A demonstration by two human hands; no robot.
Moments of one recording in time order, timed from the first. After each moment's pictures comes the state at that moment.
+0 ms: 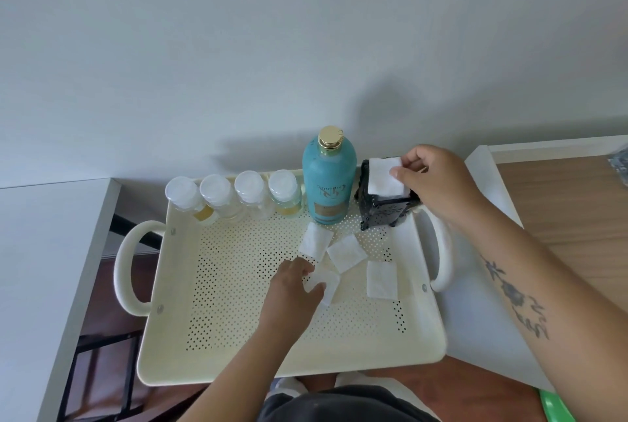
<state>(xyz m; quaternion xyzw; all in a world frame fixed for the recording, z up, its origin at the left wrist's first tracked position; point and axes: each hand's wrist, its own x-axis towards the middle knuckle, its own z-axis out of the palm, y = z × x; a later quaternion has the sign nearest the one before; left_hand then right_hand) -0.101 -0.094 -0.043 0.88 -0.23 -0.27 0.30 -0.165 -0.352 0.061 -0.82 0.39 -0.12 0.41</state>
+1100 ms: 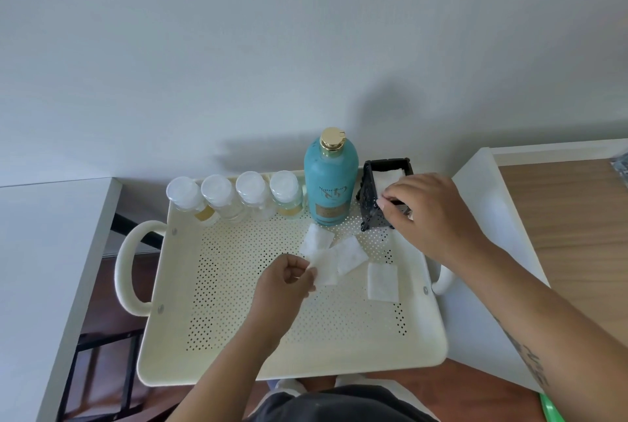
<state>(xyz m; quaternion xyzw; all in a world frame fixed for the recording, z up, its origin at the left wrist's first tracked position) -0.091 -0.088 -0.020 0.78 -0.05 -0.37 0.50 -0.187 -0.326 0.047 -0.97 0.18 -0.11 0.15</state>
